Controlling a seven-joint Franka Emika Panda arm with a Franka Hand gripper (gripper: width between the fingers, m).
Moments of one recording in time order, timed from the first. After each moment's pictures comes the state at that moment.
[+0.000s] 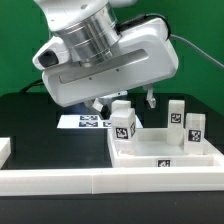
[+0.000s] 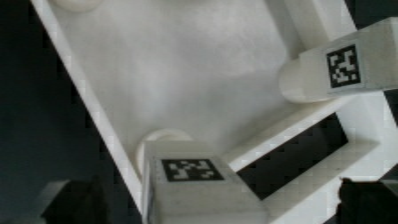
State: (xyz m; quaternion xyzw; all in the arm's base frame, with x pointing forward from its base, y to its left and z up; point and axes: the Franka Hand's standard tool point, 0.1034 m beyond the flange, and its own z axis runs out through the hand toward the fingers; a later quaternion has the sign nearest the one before) arm 0.597 -0.004 0.099 -0.95 0.18 0.15 0.21
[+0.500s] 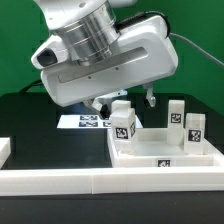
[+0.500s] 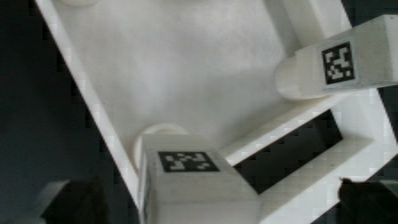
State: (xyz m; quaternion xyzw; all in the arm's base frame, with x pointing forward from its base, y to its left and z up) arm 0.598 -0.001 0.099 -0.95 0.18 0.14 0.21
